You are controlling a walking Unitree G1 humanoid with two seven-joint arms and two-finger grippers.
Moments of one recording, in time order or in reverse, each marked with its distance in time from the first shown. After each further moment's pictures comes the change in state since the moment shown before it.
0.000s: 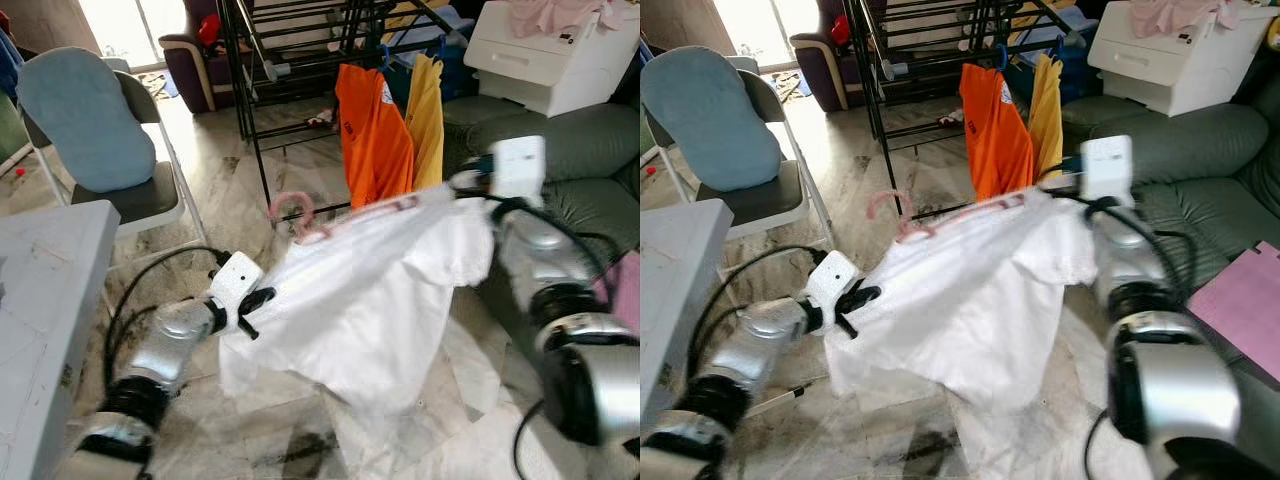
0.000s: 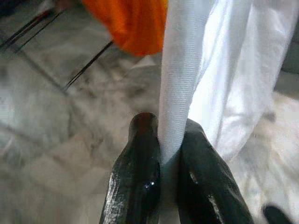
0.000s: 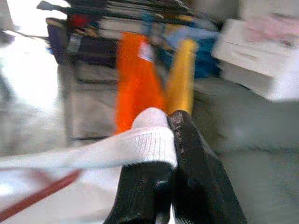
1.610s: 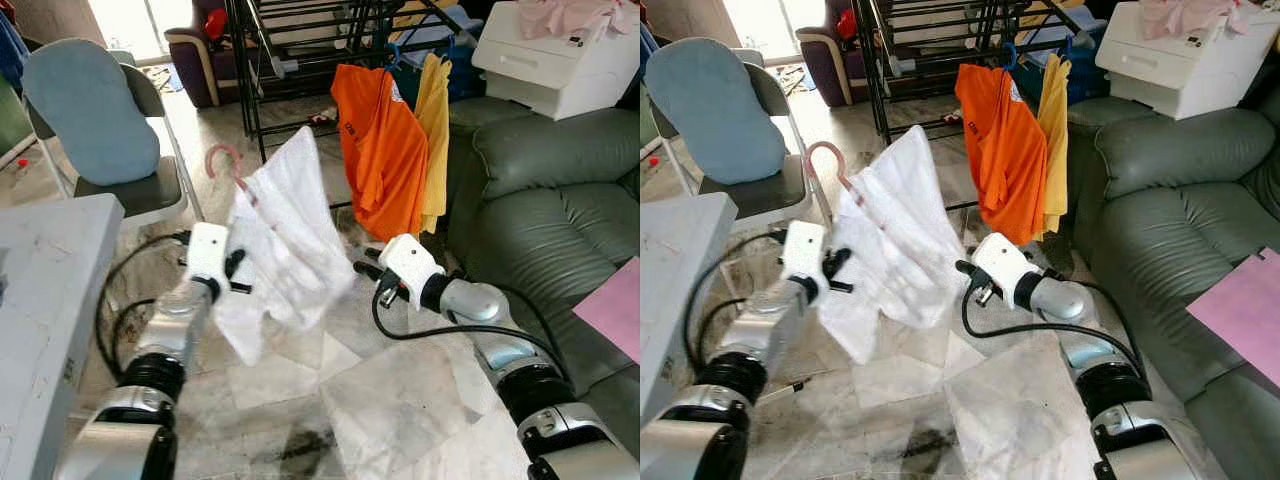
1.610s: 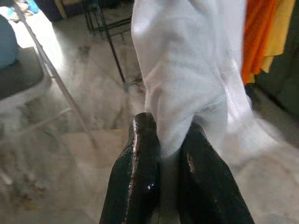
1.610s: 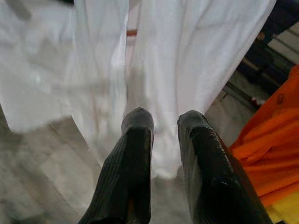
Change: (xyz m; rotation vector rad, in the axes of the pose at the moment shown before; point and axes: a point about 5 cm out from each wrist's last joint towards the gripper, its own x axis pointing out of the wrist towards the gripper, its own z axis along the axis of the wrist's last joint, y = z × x) left arm 0.000 0.038 0.017 -0.237 -0.083 0.371; right arm -0.057 0.082 -0.058 -0.365 0.036 0.701
